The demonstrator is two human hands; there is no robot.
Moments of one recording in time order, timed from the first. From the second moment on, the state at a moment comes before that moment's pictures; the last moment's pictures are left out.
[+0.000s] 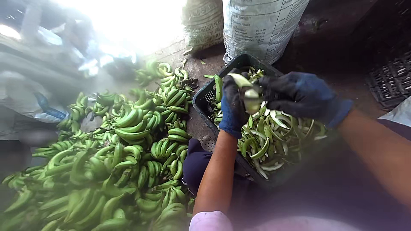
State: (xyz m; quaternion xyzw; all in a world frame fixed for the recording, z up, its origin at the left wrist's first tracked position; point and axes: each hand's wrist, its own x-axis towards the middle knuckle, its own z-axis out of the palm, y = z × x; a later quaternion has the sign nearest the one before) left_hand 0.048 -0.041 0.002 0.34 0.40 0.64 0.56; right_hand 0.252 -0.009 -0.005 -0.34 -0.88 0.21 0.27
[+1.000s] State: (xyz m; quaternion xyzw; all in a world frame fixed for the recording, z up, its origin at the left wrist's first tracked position) left_hand 0.056 -0.033 0.009 0.29 0.34 0.70 0.55; right_hand 0.241 -0.016 -0.002 -0.37 -0.87 0.18 0.28
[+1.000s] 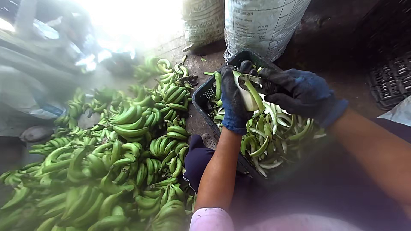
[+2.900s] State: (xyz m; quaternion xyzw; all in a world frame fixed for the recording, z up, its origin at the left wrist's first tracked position) left_hand 0.058 -0.041 -0.034 0.47 0.54 0.41 0.56; right_hand 0.222 -0.028 -0.033 -0.51 -0.64 0.50 0.27
